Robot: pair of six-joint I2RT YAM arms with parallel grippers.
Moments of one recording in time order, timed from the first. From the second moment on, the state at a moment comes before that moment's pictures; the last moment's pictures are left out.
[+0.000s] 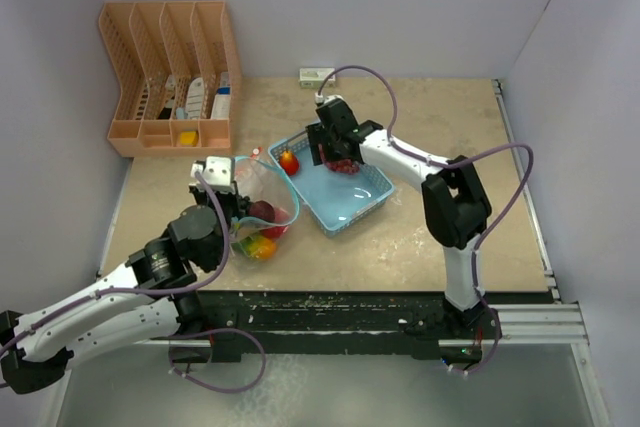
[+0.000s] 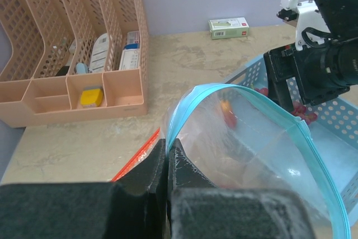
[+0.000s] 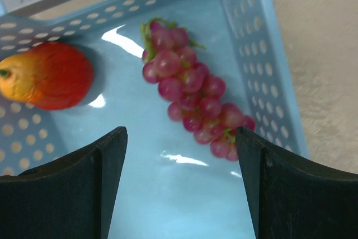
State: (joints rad) left arm -1.03 0.65 0.71 -0.14 -0.99 -0.02; right arm 0.65 2.01 1.60 -0.46 0.22 0.29
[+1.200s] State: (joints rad) left arm -1.03 0.67 0.72 -0.15 -1.00 -0.02; right arm 0.63 1.72 1.42 -0.38 0.06 0.21
